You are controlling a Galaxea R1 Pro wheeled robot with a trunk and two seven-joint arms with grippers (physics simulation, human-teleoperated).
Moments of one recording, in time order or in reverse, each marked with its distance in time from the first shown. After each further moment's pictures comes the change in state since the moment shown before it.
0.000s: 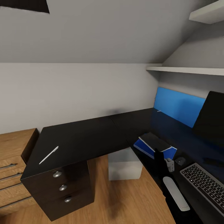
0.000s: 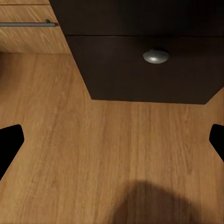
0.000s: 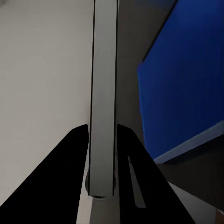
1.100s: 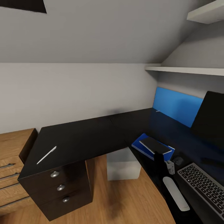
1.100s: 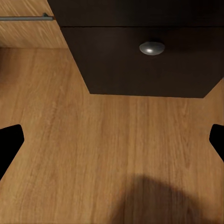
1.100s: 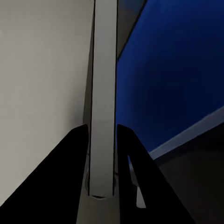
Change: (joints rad) left arm 0.000 0.001 -0.001 0.017 0.001 0.000 0.000; right arm 0.000 0.000 0.000 0.002 0.002 -0.002 -0.103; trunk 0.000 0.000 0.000
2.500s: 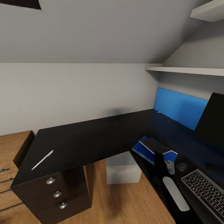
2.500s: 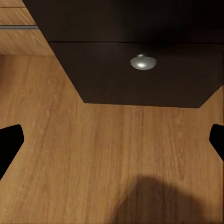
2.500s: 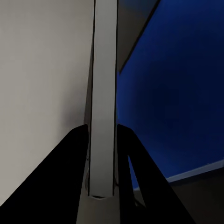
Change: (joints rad) left arm 0.000 0.000 0.000 0.000 0.001 0.000 0.000; right arm 0.000 0.000 0.002 0.000 0.005 -0.001 0.000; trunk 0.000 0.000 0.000
